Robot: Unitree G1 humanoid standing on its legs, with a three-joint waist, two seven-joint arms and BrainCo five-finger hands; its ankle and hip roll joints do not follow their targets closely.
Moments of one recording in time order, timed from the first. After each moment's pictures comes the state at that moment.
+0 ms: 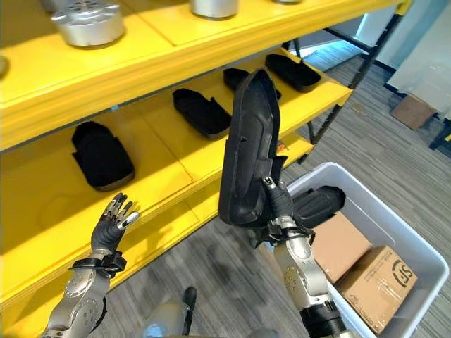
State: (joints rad) left arm 0.18 0.41 -0.08 -0.01 -0.60 -0.12 0.08; right arm -0.03 -0.27 0.19 -0.02 0.65 -0.06 -0.09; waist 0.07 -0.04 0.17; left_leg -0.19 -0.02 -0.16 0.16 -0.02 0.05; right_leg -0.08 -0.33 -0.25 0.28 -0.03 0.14
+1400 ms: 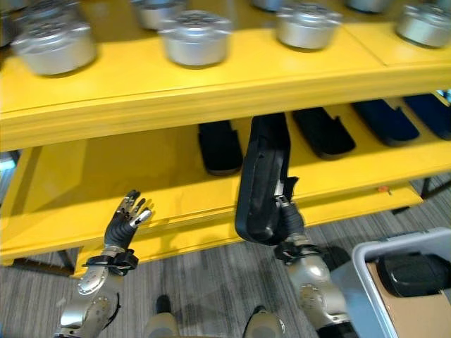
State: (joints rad) left arm 0.19 0.36 -0.08 -0.05 -0.58 -0.09 0.07; right arm 0.05 -0.31 0.26 -0.02 0.78 -0.03 -0.05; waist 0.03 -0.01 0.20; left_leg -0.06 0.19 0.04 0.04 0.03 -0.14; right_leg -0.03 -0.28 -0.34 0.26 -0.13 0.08
